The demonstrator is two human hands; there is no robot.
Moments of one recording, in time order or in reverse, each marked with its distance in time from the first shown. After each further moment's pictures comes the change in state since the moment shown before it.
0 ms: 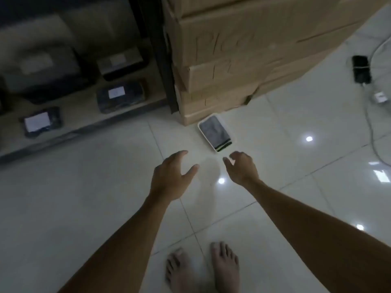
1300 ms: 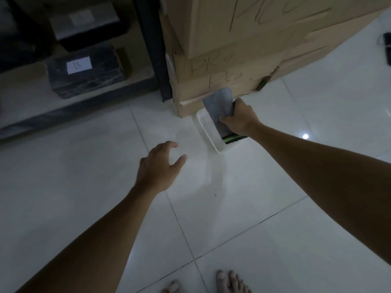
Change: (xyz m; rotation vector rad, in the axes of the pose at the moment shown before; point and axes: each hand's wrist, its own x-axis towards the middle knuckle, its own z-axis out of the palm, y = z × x) left_hand 0.117 -0.089 0.069 0.047 -0.018 -0.035; right_hand 0.202 -0.014 0.038 0.000 0.031 -0.088
